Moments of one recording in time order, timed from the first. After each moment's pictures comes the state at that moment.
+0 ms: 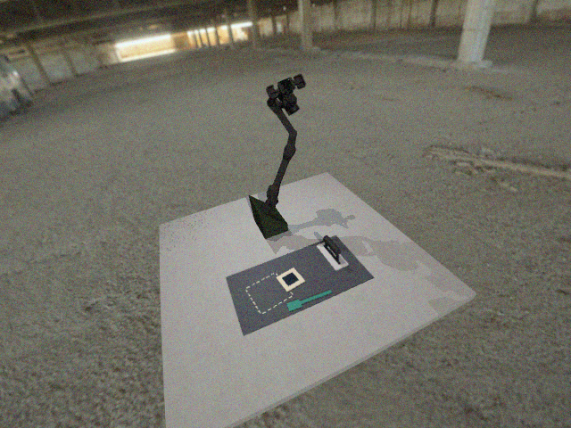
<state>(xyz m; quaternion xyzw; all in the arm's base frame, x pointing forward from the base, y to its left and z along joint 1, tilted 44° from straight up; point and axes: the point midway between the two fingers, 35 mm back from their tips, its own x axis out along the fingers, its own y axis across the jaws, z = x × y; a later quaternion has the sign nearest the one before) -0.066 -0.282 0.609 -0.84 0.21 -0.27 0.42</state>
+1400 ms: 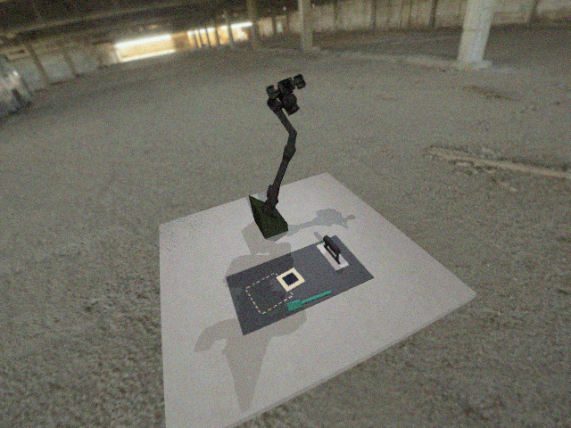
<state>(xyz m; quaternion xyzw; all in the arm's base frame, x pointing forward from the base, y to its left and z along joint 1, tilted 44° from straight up) -0.066 -0.282 0.609 -0.84 0.21 -0.27 0.42</state>
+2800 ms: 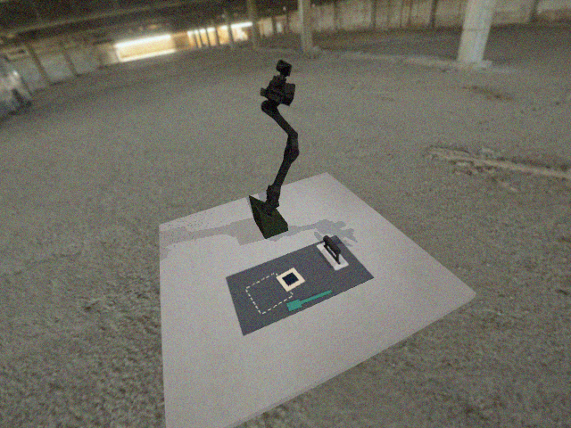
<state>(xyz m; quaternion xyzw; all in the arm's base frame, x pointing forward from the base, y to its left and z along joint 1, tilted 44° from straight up) 0.044 -0.374 0.598 -0.64 -0.04 -0.30 0.71</state>
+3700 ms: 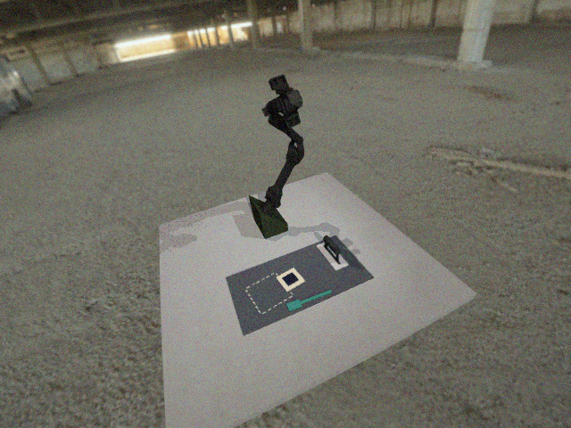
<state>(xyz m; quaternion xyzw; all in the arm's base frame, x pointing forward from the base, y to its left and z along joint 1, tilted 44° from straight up) 0.221 -0.394 0.525 -0.33 -0.11 -0.18 0.92</state>
